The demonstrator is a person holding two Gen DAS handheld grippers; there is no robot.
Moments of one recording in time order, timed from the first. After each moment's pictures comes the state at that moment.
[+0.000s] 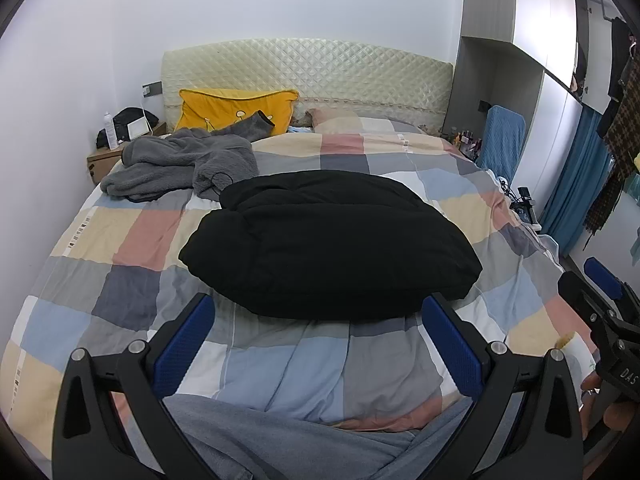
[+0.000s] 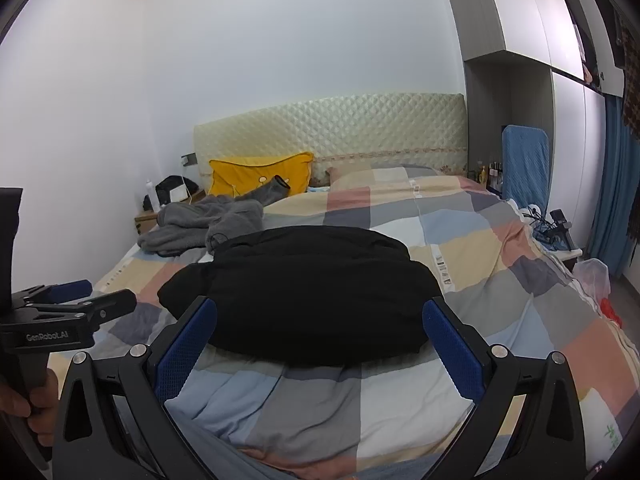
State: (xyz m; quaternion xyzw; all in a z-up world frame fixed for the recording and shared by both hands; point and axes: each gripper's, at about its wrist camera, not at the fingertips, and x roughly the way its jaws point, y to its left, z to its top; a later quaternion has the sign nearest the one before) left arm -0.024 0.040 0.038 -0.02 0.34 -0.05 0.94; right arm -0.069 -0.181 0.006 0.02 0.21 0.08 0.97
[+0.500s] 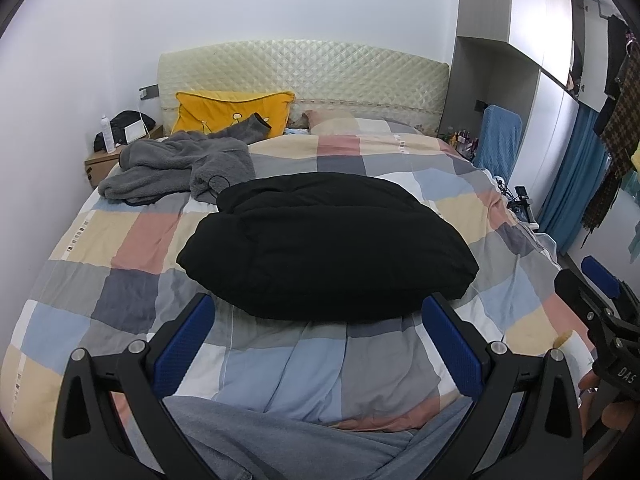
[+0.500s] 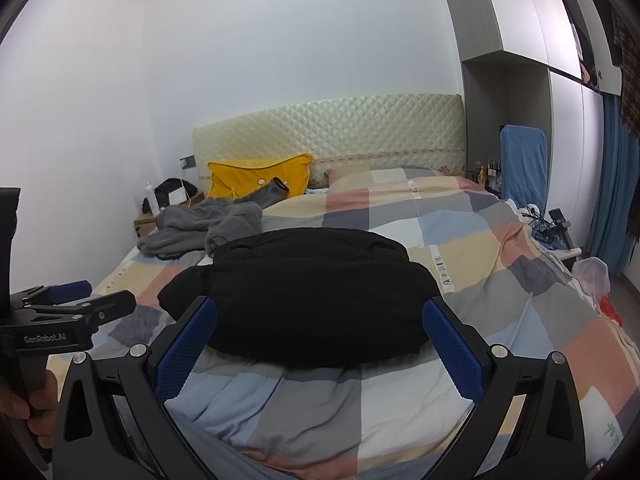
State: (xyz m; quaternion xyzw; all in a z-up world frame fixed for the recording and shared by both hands) left arm -0.030 0.034 0.044 -0.02 0.34 -0.06 0.94; right arm -0.071 -0.183 0.007 0.02 0.21 0.07 0.98
